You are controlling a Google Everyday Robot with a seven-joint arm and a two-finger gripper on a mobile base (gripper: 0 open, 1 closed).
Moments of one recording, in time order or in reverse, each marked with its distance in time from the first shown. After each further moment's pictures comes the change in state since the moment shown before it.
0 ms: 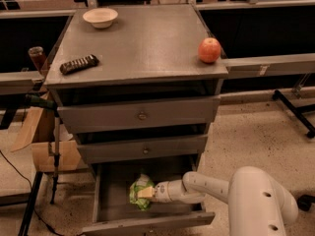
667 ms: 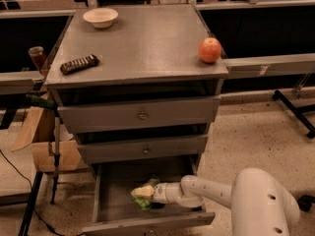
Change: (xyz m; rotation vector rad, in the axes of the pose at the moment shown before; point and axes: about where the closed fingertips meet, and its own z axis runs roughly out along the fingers) arm -0.010 -0.014 0.004 0.069 -0.107 0.056
